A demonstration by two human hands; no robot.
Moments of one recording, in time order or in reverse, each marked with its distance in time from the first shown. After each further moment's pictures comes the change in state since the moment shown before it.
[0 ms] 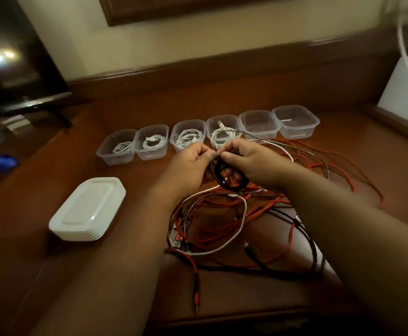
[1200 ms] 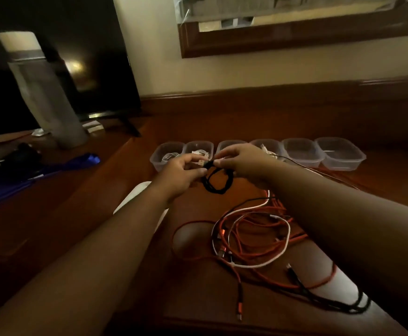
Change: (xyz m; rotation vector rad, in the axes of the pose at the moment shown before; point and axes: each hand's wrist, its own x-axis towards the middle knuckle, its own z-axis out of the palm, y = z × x) left_hand -0.018 -0.023 -0.114 -0.009 0.168 -0.024; right_hand 0.069 -0.068 0.063 -0.038 -0.040 0.031
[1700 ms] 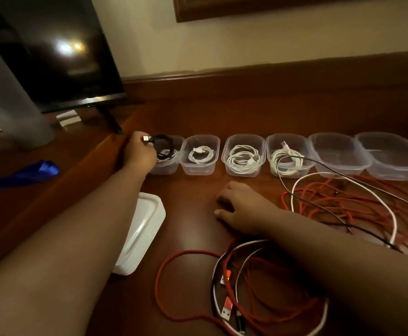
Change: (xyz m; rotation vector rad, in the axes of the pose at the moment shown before) left_hand 0.165 -0.089 -0.066 0.326 0.632 -0.230; right_hand 0.079 0.108 0.040 -0.723 -0.157 -0.154
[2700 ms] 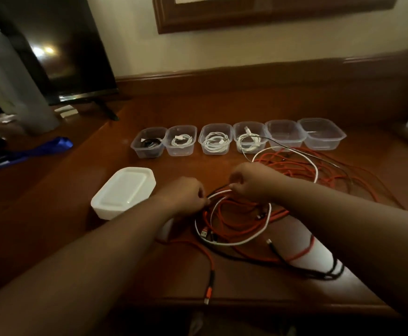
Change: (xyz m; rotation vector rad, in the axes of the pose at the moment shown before) left_hand -0.216 0.024 -0.025 0.686 -0.812 0.547; right_hand -0.131 -0.029 -0.058 -0.056 -0.021 0.144
